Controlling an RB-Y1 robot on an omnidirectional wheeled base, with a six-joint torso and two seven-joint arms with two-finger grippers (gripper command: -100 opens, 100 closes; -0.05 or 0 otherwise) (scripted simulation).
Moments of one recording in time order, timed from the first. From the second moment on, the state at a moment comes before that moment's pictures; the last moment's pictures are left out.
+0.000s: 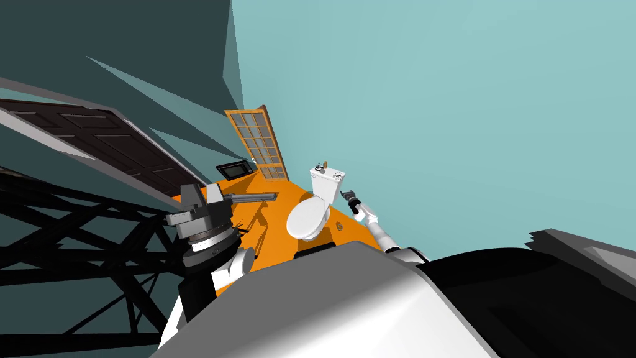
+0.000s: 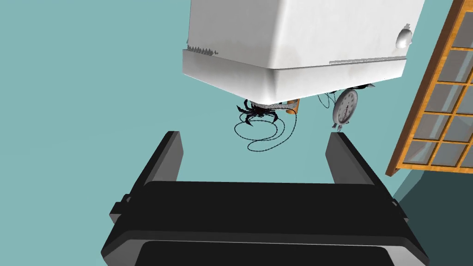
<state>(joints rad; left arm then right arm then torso) 0.45 0.03 0.07 -2.39 0.02 -0.60 -0.13 -0.05 -0.40 -0.03 -1.31 0.84 0.06 0.39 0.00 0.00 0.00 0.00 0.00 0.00</state>
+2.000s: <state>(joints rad) 0.45 0.03 0.07 -2.39 0.02 -0.60 -0.13 -0.50 -0.47 0.00 -0.86 1.05 0.27 0.67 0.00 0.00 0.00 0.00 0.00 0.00</state>
